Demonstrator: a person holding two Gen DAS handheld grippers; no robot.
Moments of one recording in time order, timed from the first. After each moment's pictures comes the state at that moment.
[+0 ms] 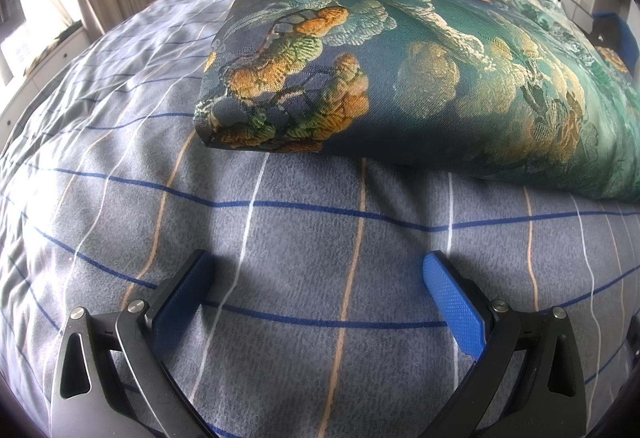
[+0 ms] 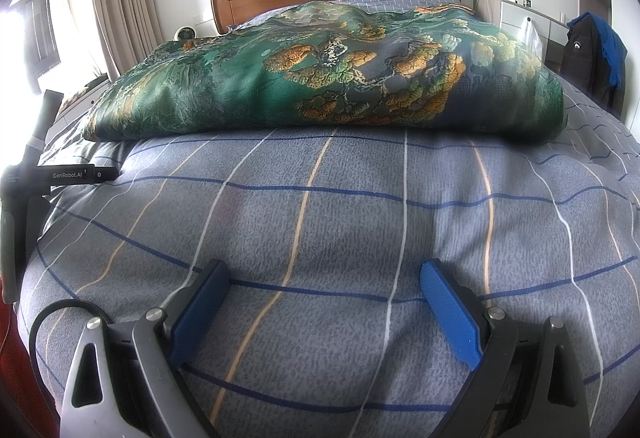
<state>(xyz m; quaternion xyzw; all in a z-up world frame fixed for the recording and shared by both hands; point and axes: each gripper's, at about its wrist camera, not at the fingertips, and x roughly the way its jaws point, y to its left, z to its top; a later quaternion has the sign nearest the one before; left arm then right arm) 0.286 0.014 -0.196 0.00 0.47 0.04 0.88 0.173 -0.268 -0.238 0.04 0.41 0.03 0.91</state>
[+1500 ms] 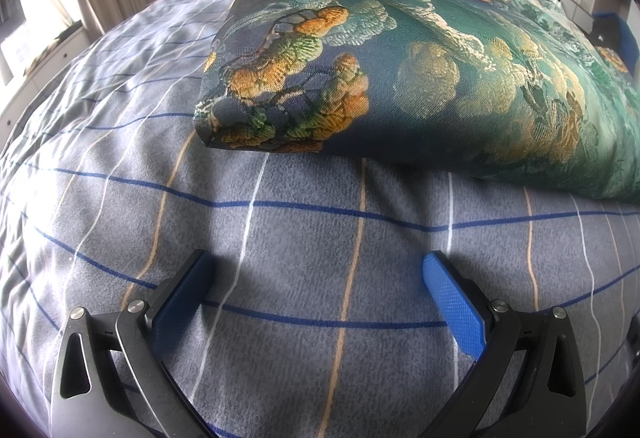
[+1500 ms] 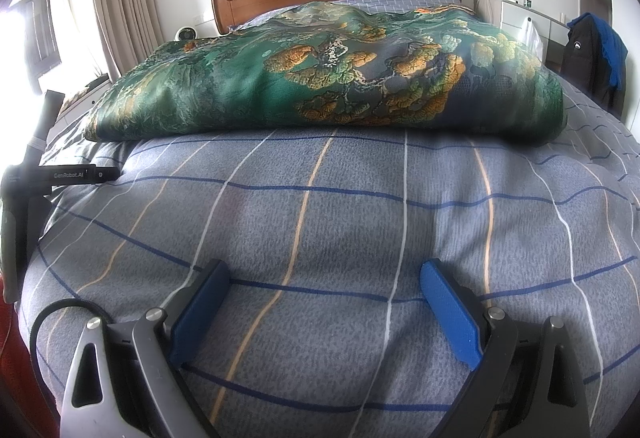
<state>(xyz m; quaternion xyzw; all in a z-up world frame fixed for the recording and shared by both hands) 0.287 0.014 -0.195 0.00 0.47 0.04 0.88 0.174 -0.267 -0.237 0.05 0.41 0.04 0.91</state>
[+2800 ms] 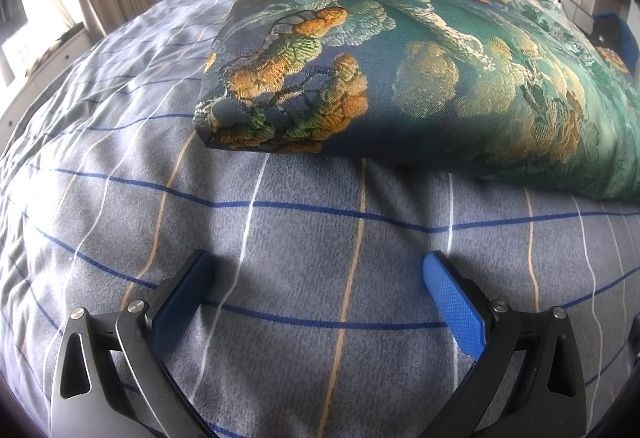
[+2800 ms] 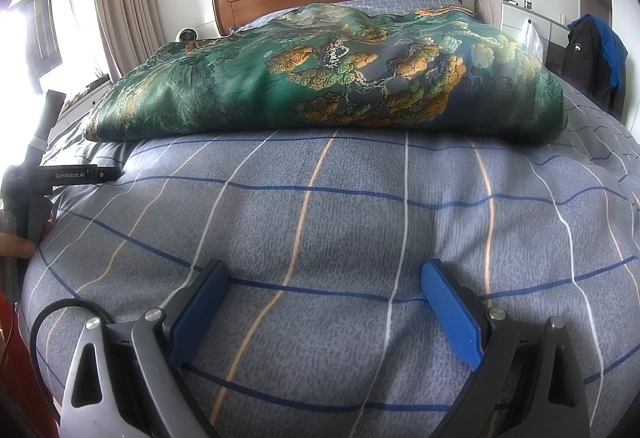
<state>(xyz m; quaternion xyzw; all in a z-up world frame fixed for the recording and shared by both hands) 0.269 0.018 -0.202 0.00 0.47 0.04 0.88 0.175 -0.266 -0.237 0.04 0.40 0.04 0.91</state>
